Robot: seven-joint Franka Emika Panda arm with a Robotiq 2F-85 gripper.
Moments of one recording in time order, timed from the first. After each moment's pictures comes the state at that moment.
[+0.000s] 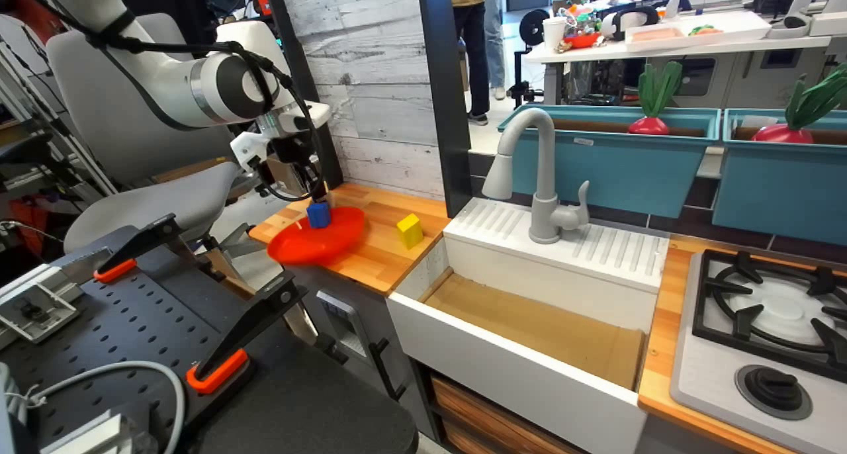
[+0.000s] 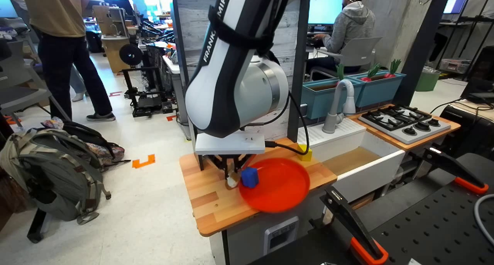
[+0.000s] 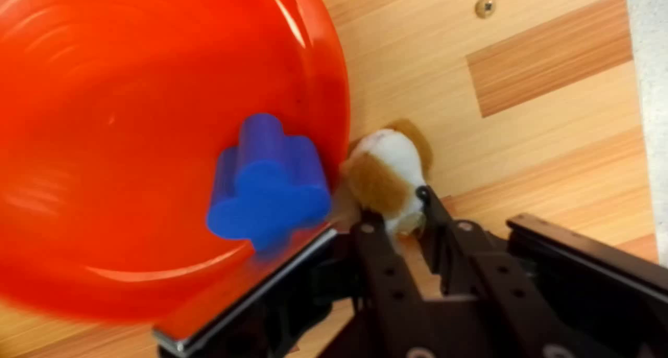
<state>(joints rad) 0.37 1.05 -0.02 -1.65 -0.04 2.74 0.72</state>
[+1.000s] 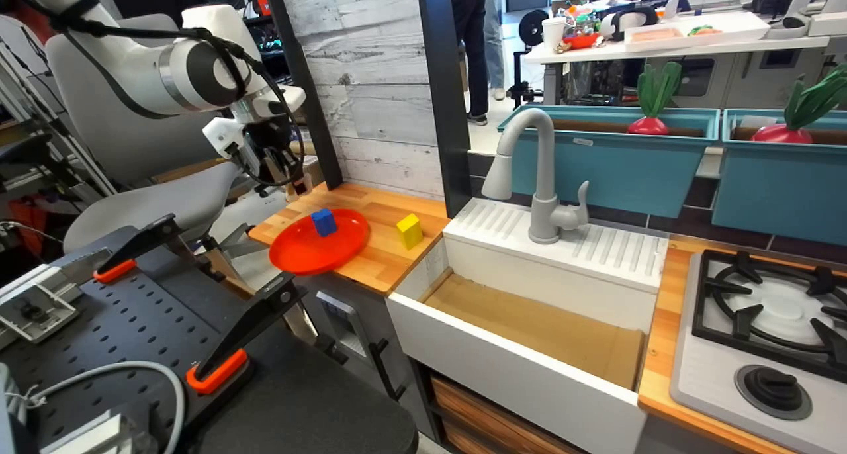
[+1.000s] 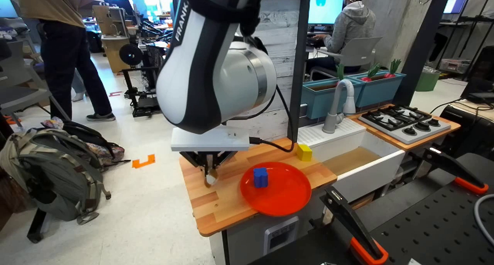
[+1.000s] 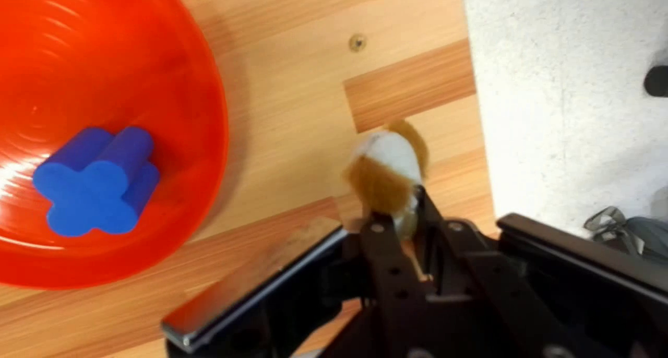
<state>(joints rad) 0.42 0.98 0.01 -1.71 -0.03 2.81 0.69</state>
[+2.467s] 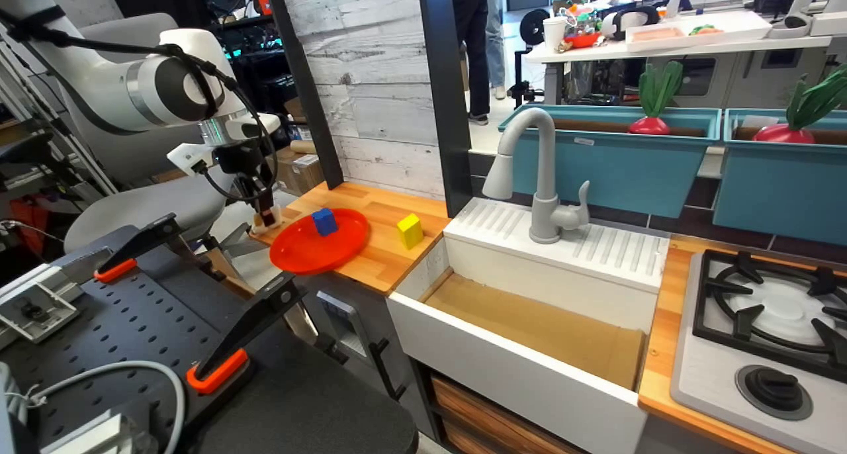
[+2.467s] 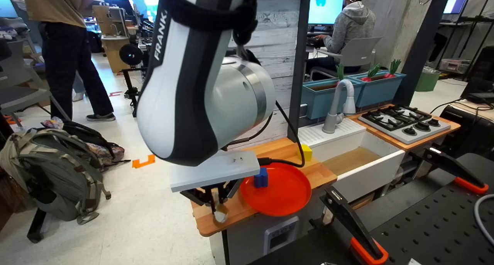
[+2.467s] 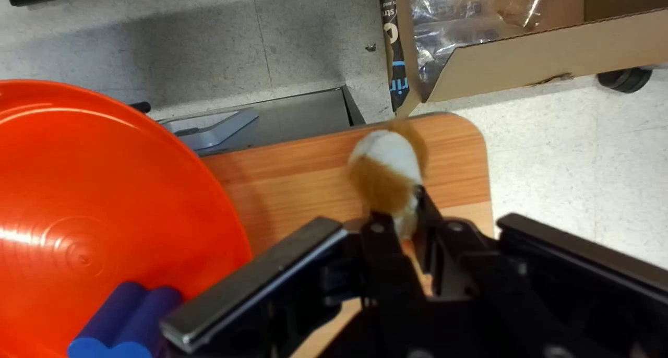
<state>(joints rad) 0.49 0.96 0.01 -1.81 -0.03 2.70 0.63</state>
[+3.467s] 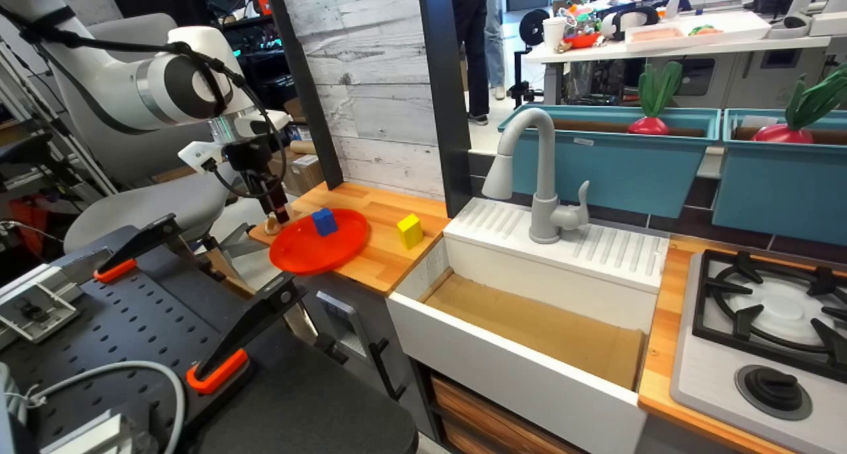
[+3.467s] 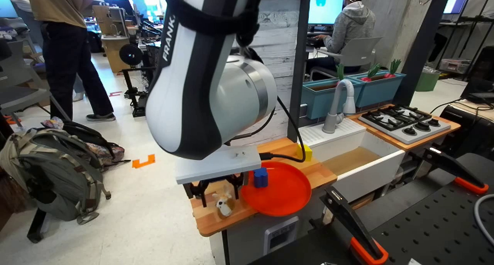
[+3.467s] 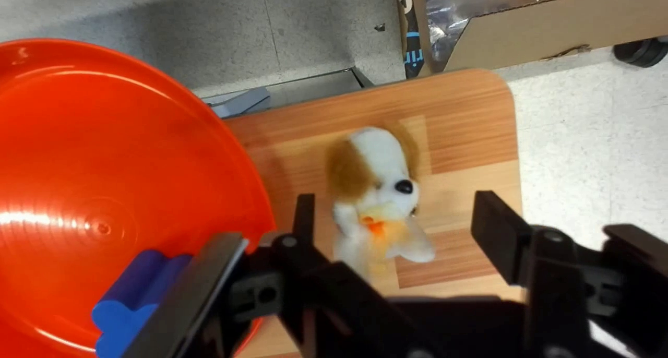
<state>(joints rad) 0.49 0.97 -0.02 -1.79 -0.03 2.70 0.64</state>
